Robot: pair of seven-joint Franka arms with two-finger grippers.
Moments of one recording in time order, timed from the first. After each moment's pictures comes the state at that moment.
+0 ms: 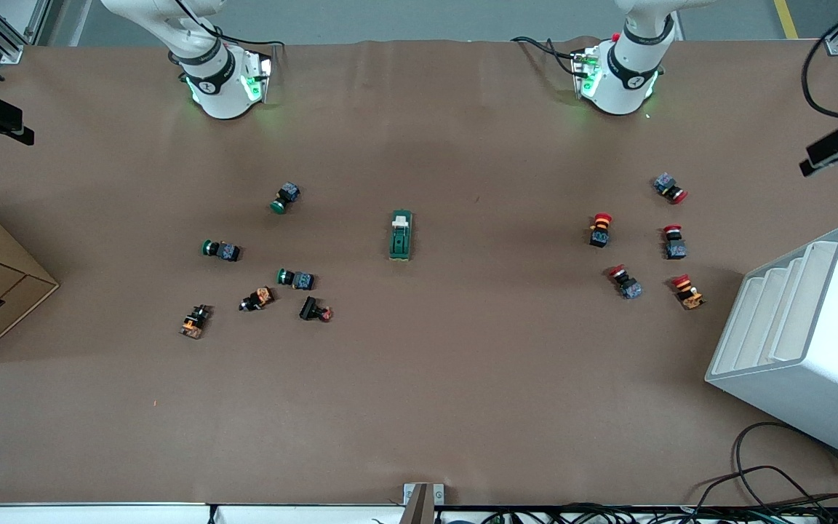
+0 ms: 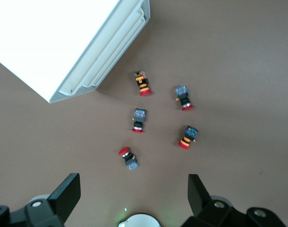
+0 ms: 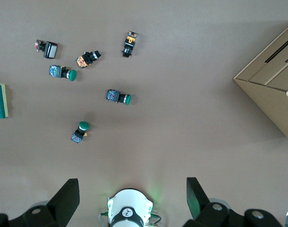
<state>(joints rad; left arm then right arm) 0.17 -0.08 -0.11 -1.60 0.02 1.45 -0.08 0.01 0.00 -0.10 -1.41 0.00 1.24 -0.14</state>
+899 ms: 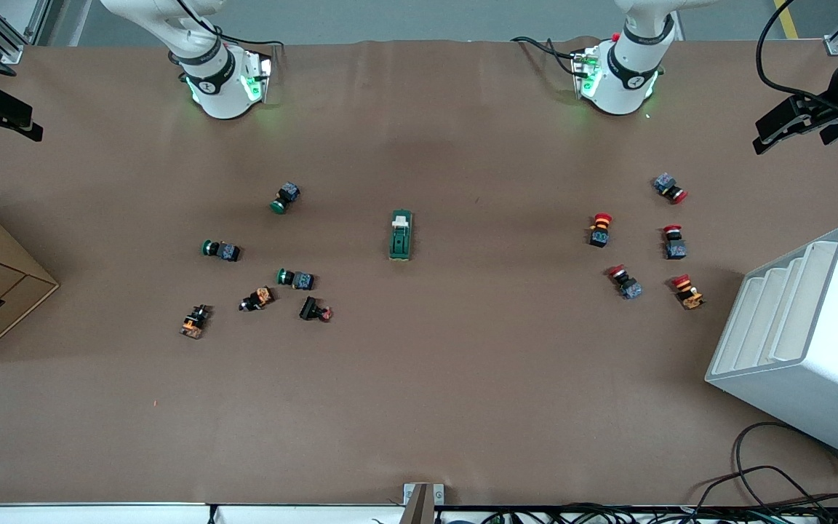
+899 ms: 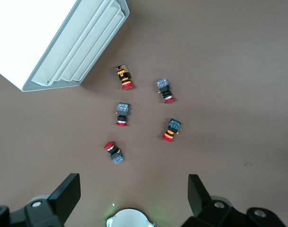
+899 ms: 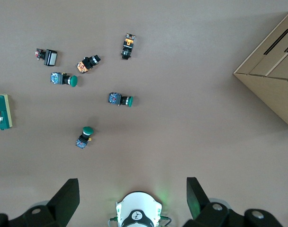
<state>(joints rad) 0.14 -0.13 -0.18 -1.62 0.00 1.45 -0.16 0.02 -0.07 -0.09 -1.49 0.00 1.27 -0.05</state>
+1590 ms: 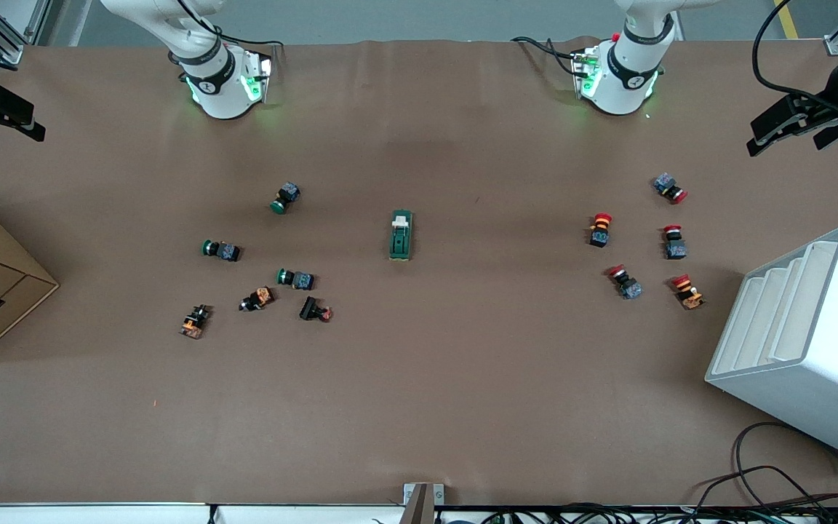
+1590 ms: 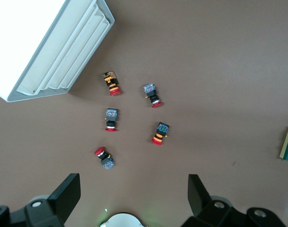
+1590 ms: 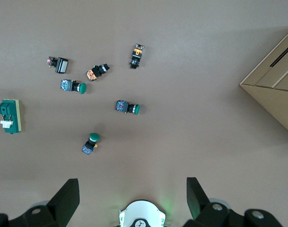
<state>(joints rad) 0.11 -0.10 -0.18 -1.58 -0.03 1.45 -0.15 0.02 -0.08 -0.08 -1.49 0.03 1.31 -0.07</state>
